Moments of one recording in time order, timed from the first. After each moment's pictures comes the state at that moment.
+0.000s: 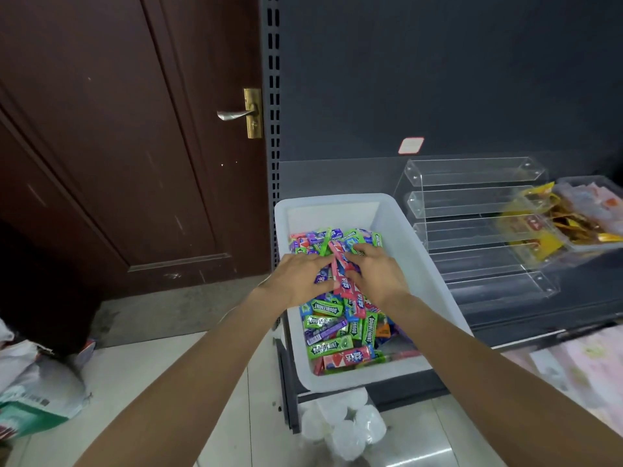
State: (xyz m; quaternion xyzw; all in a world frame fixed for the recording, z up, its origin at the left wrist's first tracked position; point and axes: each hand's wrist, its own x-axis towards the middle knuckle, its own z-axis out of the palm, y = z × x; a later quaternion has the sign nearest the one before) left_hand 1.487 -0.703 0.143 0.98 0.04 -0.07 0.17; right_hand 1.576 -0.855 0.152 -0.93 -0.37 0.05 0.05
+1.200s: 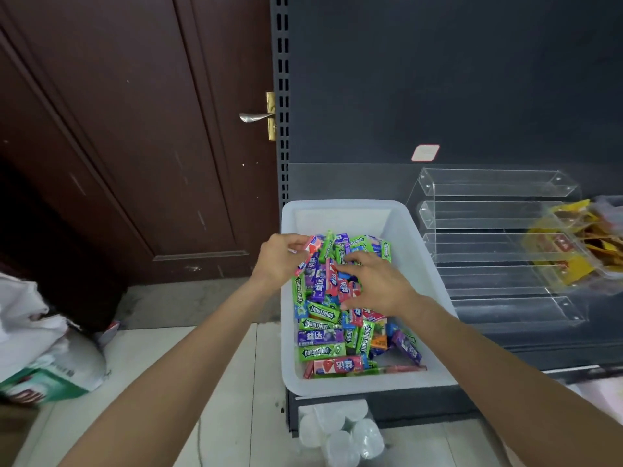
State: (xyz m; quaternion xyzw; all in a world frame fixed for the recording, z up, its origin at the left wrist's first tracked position) left_hand 1.480 -0.704 0.176 0.81 0.31 0.13 0.48; right_hand 1.597 -0.864 0.157 -0.84 -0.52 0.13 0.01
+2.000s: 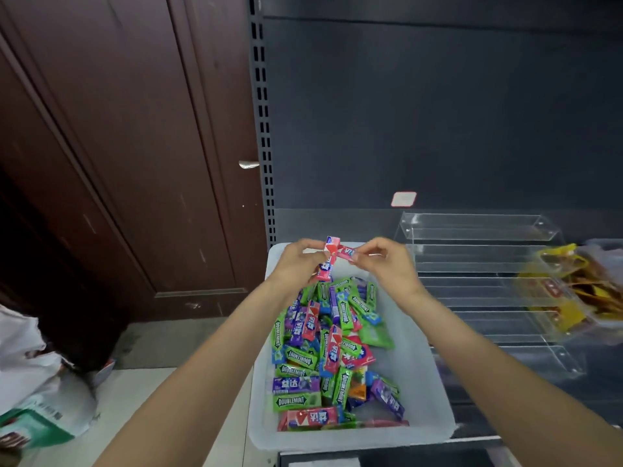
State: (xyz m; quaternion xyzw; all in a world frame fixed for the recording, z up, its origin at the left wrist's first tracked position) left_hand 1.537 -0.742 0.231 0.66 0.31 0.14 0.67; right_hand 1.643 -0.867 0.224 -0.75 -0.28 0.16 0.57
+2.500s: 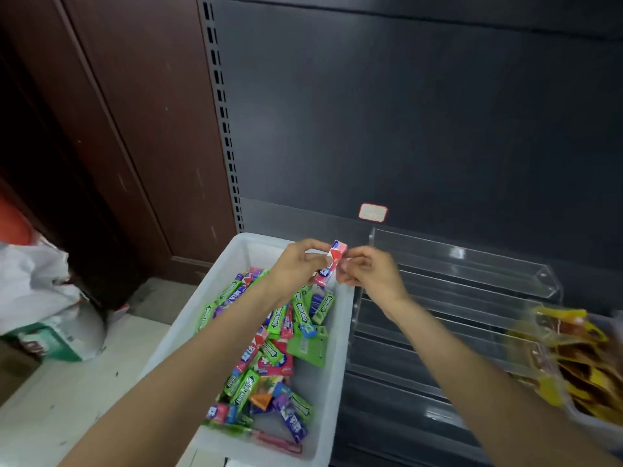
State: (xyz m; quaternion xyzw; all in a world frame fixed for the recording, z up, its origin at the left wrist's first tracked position) left_hand 1.632 -0.824 0.234 0.65 0.34 0.20 0.65; right_hand 1.758 -0.910 0.218 -0.71 -0.37 0.29 0.52
